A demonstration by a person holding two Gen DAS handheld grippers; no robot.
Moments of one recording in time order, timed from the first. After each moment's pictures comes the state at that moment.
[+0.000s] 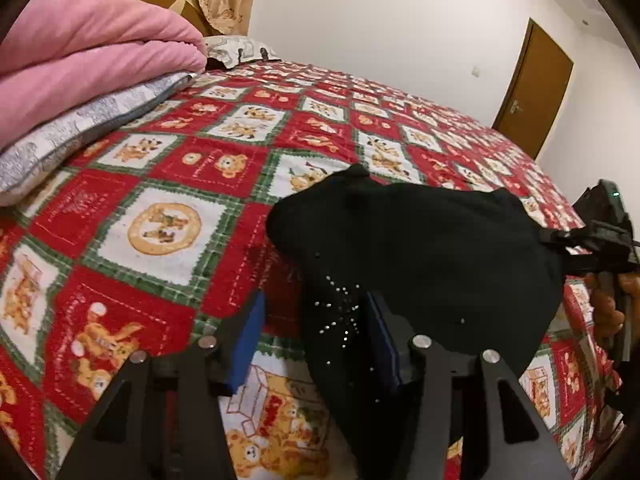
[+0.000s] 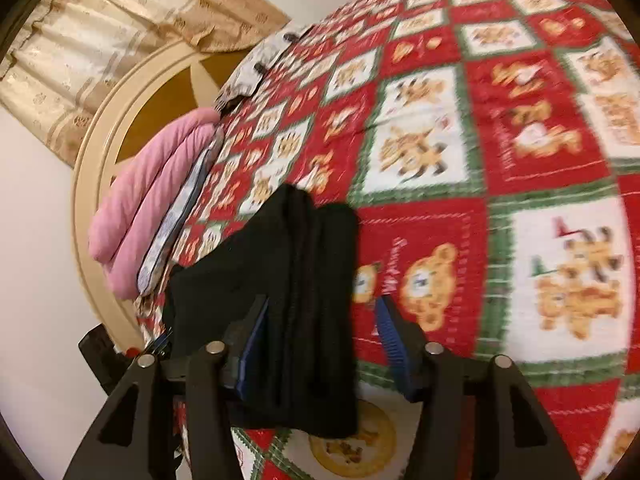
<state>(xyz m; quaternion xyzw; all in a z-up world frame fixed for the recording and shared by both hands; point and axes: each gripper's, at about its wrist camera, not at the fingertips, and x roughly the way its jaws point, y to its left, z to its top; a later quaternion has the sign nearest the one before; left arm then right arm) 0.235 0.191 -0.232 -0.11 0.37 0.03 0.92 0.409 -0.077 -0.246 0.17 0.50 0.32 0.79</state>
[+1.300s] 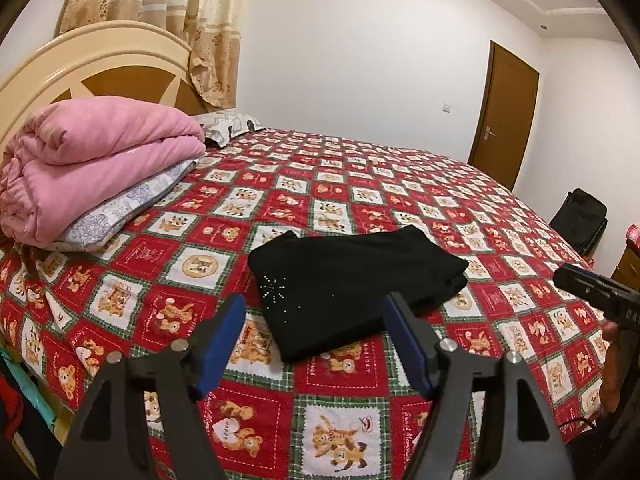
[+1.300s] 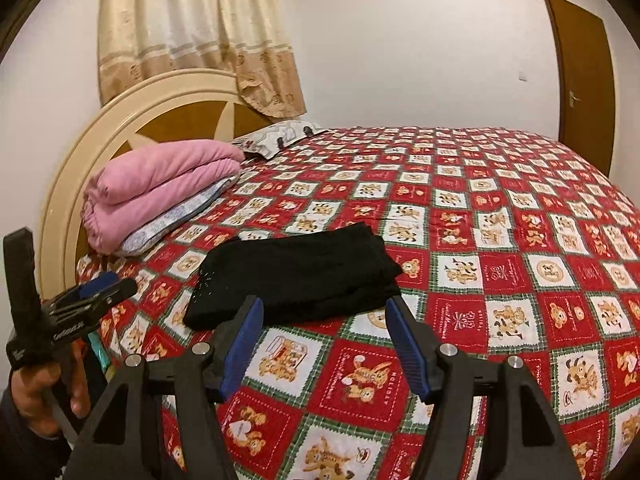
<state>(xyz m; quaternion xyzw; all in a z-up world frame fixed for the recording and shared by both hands) 0.109 0.136 -0.130 -0.08 0.27 0.02 0.96 0.145 -0.050 -0.116 -0.02 0.29 0.23 0.93</state>
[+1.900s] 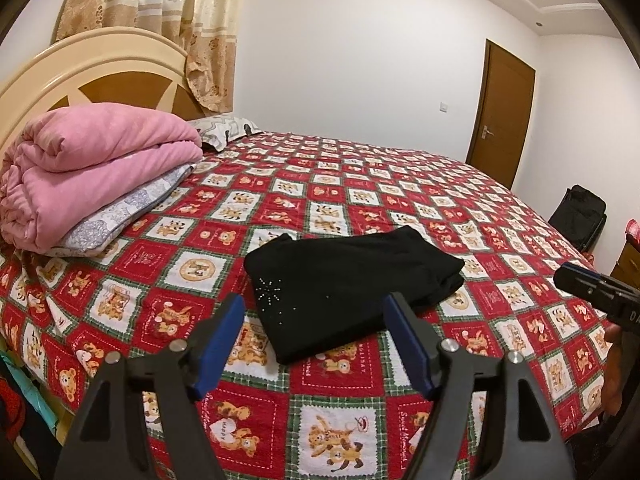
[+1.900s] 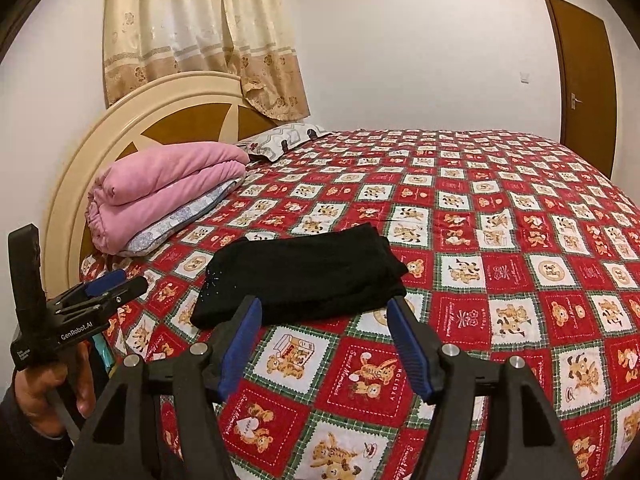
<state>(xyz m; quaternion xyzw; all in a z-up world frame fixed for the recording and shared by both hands) 0.105 0.133 -0.128 -0.07 0.26 0.02 0.96 0.137 -0.051 -0.114 -0.02 0.29 0.23 0.93</state>
